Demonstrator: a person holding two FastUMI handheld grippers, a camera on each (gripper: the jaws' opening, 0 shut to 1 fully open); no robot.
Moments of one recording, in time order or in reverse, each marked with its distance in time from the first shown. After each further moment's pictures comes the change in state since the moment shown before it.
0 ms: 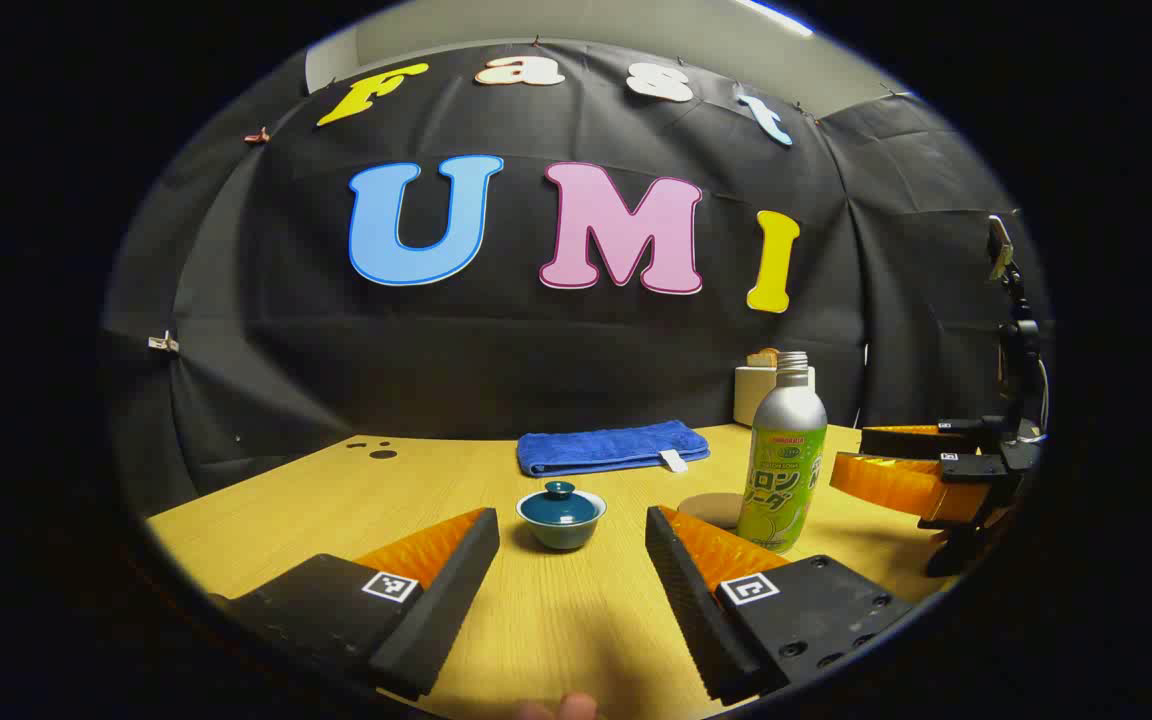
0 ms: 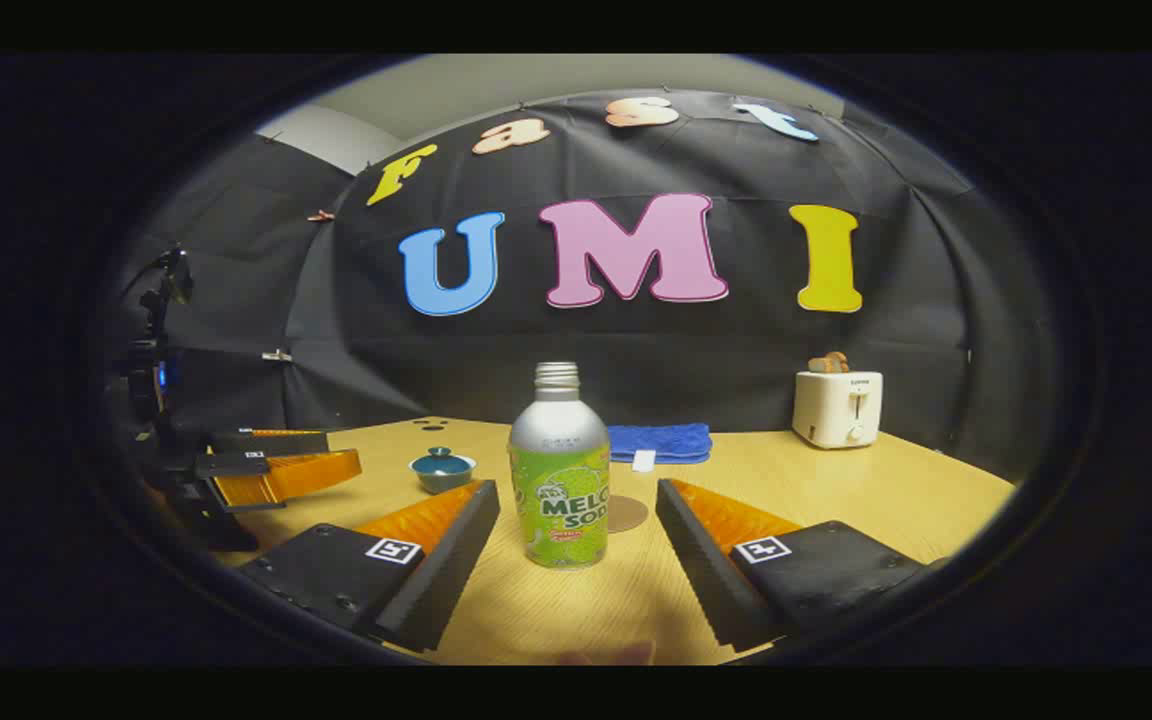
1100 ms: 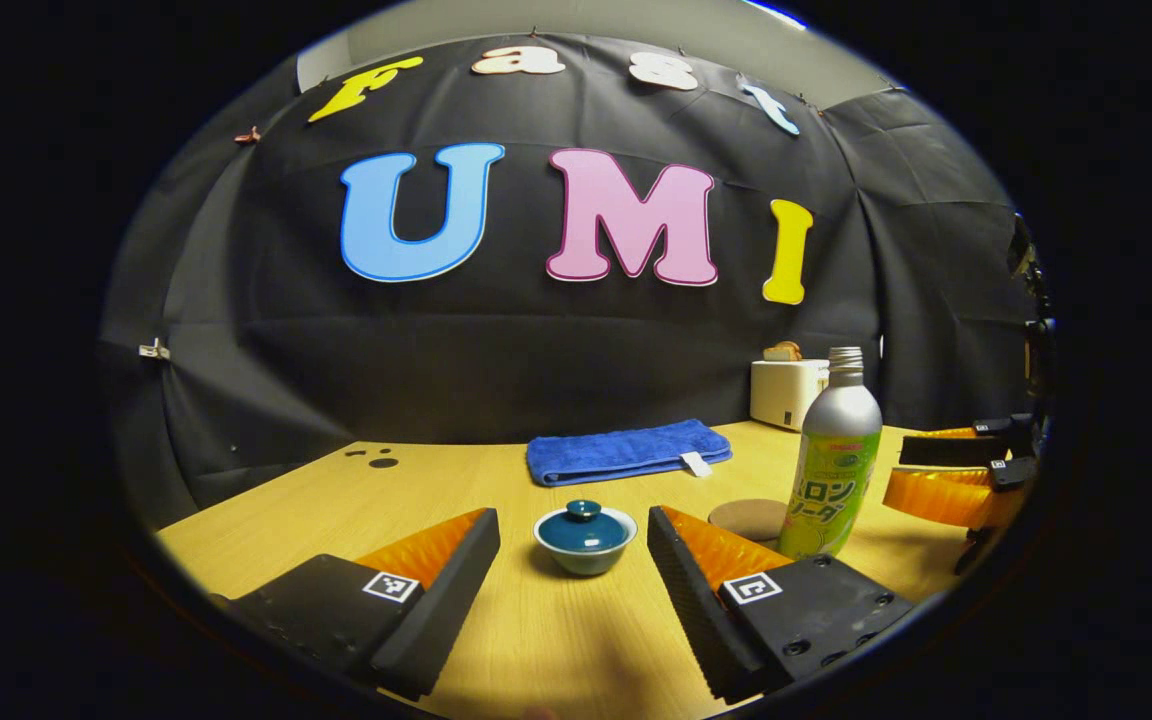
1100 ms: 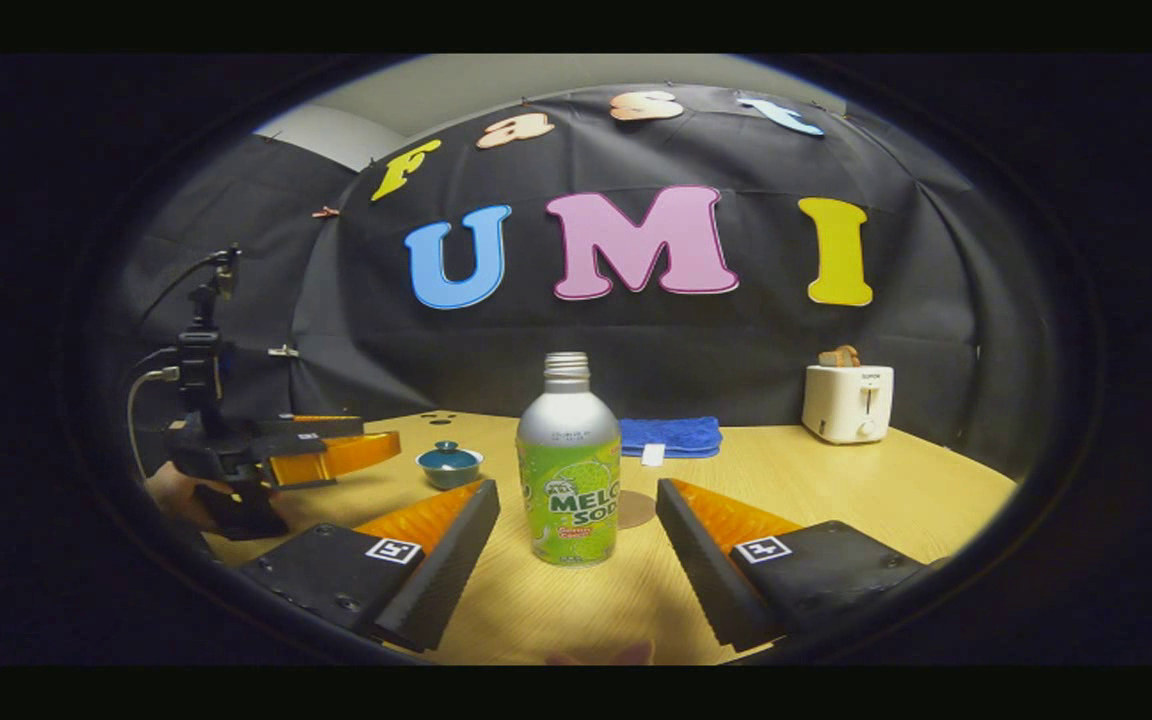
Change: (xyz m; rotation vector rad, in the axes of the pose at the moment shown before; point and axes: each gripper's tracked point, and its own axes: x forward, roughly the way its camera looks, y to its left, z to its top) left arm 0.058 0.017 0.002 0.028 0.011 -0.023; right arm 0.005 0.003 -0.005 0.001 0.024 0.021
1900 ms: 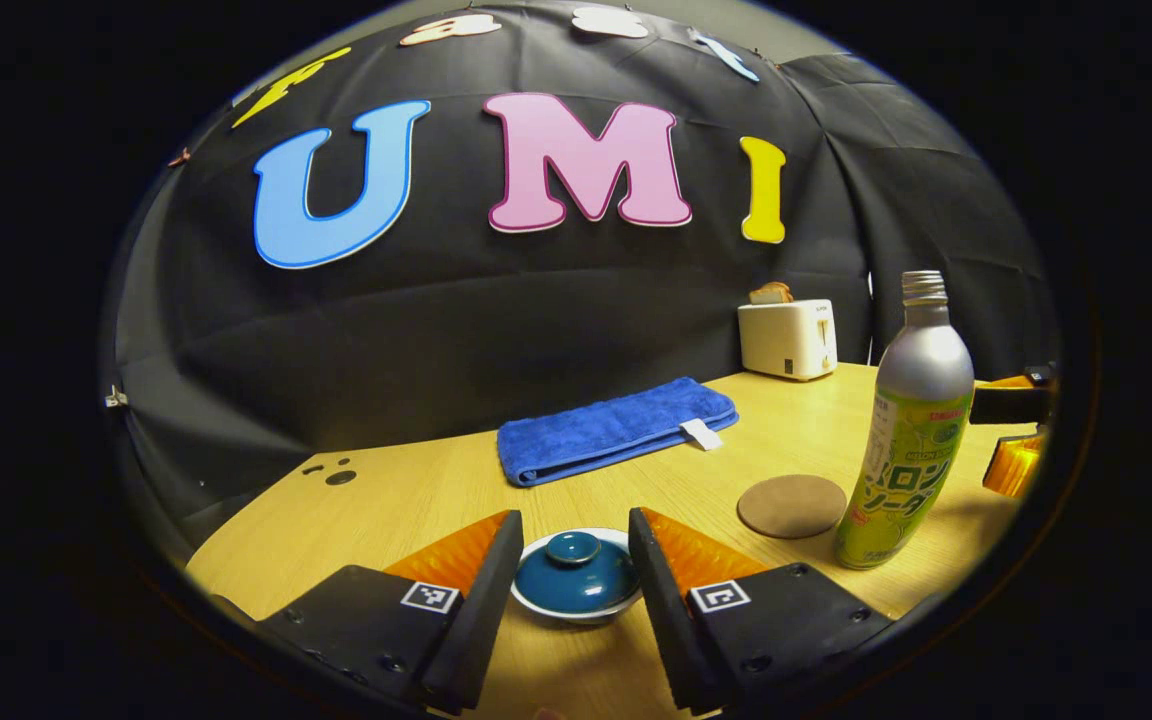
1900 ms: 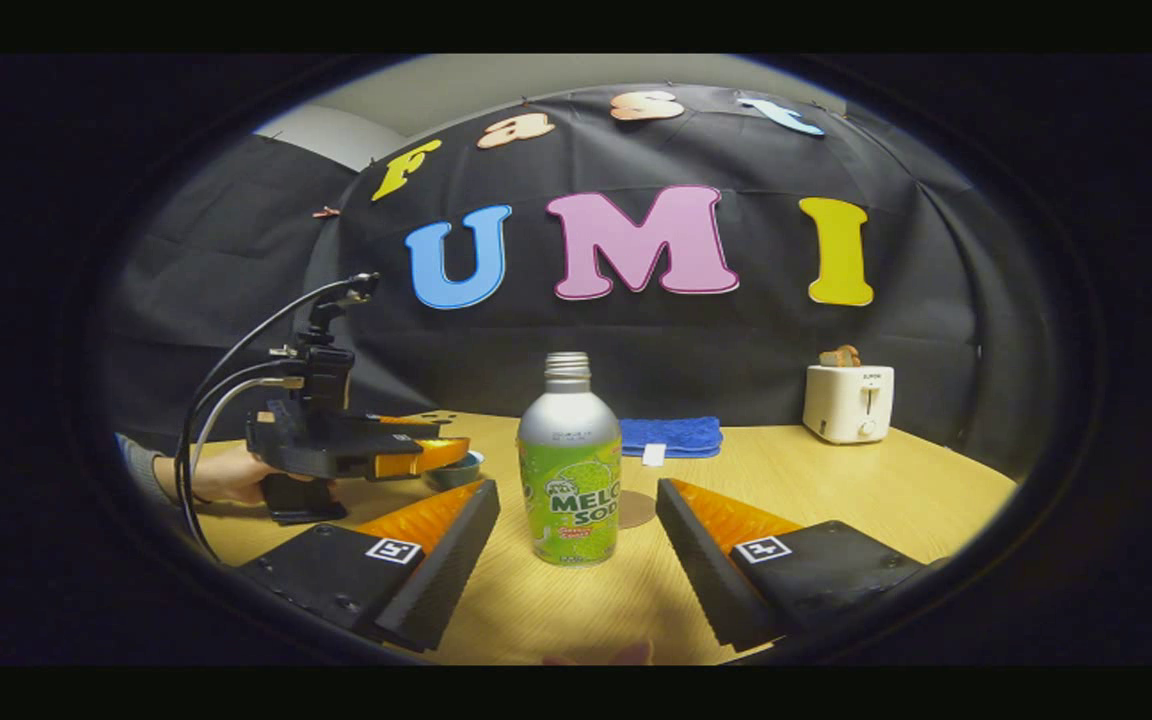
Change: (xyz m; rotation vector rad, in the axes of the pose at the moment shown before) left arm 0.077 -0.003 -0.026 0.116 0.140 -0.057; right arm -0.001 0.002 0.001 0.002 0.001 0.004
